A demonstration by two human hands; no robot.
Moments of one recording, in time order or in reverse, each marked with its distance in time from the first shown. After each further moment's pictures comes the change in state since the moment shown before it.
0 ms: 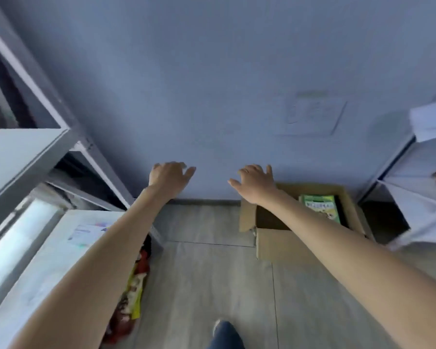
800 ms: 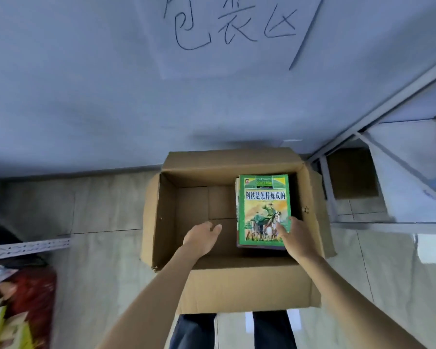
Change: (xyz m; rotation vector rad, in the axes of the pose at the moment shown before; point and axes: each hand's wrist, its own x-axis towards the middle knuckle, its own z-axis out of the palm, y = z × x) left_hand 0.247 0.380 0.464 -0.320 -0.917 -0.097; right_hand 0.157 0.509 0.294 0.533 -0.347 0.787
